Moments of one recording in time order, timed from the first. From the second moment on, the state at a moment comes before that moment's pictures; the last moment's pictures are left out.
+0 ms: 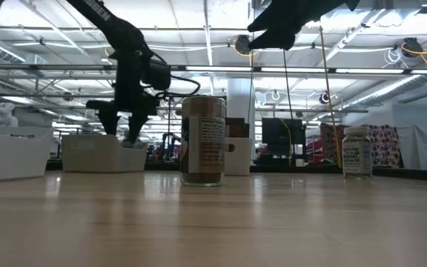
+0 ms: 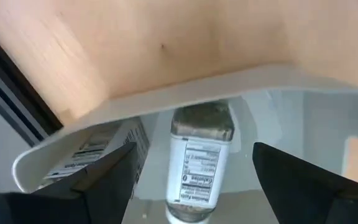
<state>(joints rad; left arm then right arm) 0.73 1.71 1.23 -1.01 -0.14 1.18 -0.29 1.26 1.10 -0.26 -0.13 -0.06</state>
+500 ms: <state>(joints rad) 0.72 1.77 1.23 -1.01 -0.21 1.17 -0.29 1.26 1.10 -0.26 -0.13 -0.04</state>
